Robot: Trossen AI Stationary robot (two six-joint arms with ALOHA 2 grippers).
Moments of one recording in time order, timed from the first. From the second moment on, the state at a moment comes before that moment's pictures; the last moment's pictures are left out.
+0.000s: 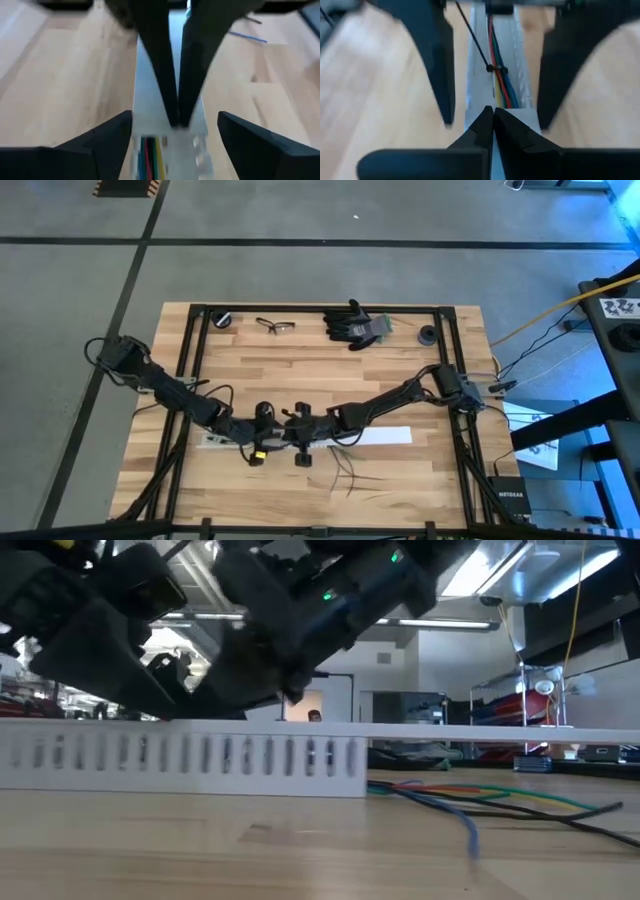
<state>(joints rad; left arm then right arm) -0.49 1.48 0.46 0.38 -0.36 -0.34 0.25 2.19 1.44 0.06 0.10 0.19</state>
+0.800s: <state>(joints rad) -0.61 1.38 0.51 0.07 -0.48 -0.47 0.31 2.02 1.29 -0.04 0.23 0.25</state>
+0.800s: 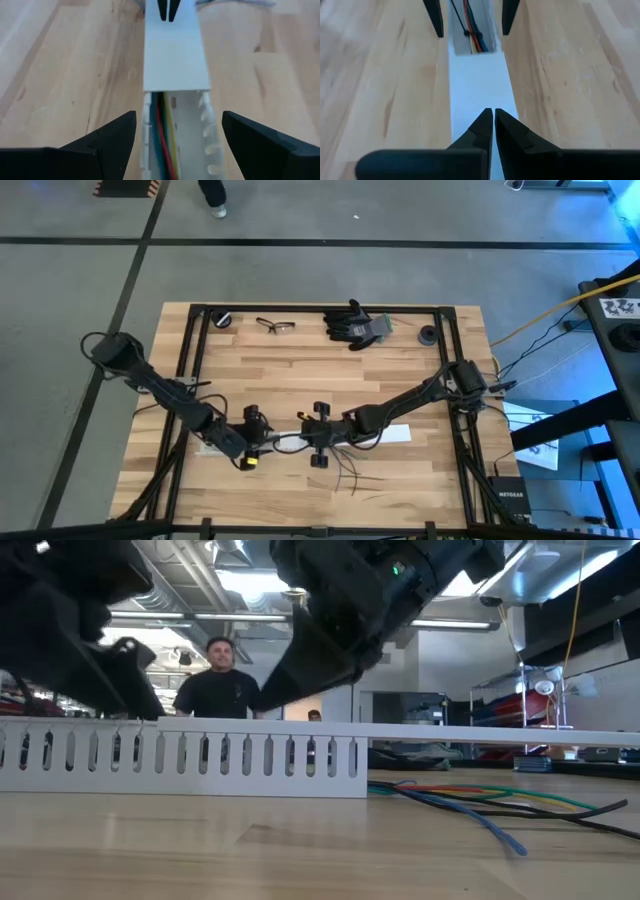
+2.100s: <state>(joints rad) -0.59 1.53 0.51 0.22 -0.44 -0.44 0.28 2.25 1.50 0.14 0.20 0.17</state>
